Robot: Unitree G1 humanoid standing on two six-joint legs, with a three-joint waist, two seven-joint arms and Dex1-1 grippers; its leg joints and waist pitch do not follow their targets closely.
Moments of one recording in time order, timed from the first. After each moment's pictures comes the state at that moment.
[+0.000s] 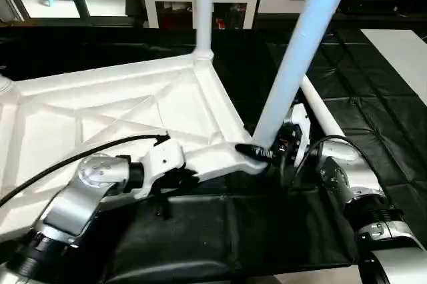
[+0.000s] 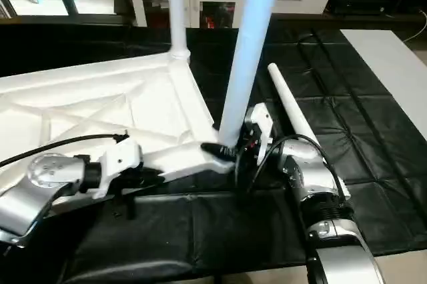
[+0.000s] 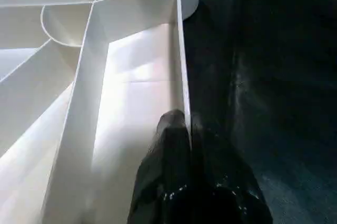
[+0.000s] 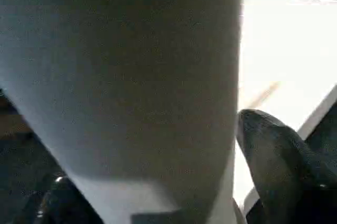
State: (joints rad) left arm -0.29 0.58 -0.27 -0.03 -0.07 0.32 -1.06; right arm -0.59 -0.29 0.02 0.73 0.27 -0.02 1.25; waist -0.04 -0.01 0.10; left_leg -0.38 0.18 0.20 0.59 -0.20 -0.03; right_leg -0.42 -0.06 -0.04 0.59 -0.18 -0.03
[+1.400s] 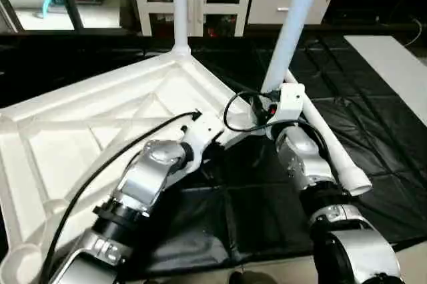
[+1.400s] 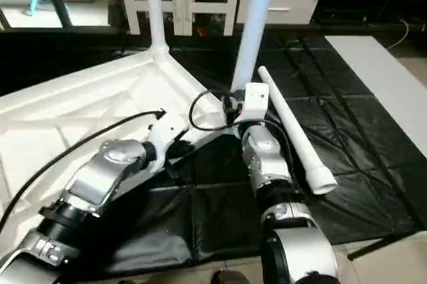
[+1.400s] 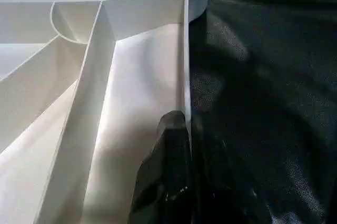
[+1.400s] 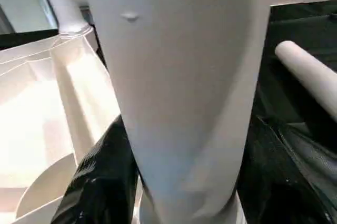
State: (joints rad) left arm -0.52 0.19 -0.30 0.22 0.07 0.61 -0.63; right arm -0.72 0.00 -0.13 0.91 0.17 -0.07 0.12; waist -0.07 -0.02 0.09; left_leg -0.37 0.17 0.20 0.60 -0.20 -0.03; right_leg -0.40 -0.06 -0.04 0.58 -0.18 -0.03
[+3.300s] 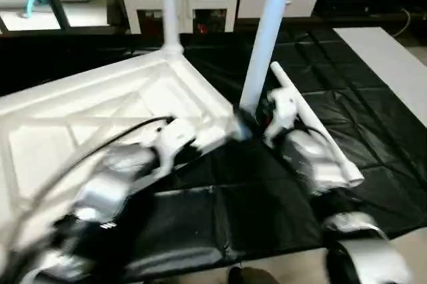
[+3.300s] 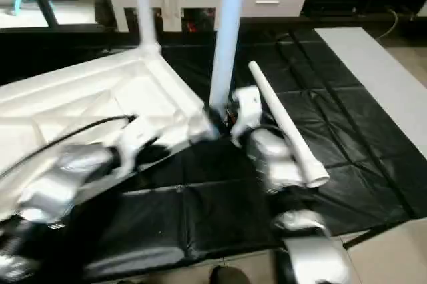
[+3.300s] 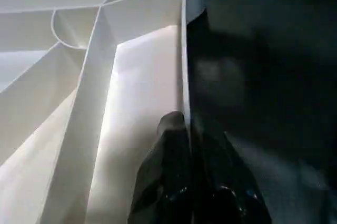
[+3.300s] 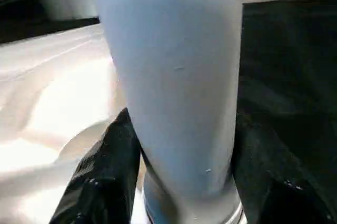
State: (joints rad) left arm -0.45 0.30 -0.29 0.11 0.07 0.57 -0.69; right arm -0.70 -0.01 -0.10 0.82 0.21 0.04 0.30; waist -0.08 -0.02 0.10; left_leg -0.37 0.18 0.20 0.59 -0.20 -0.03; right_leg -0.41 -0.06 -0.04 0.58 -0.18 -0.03
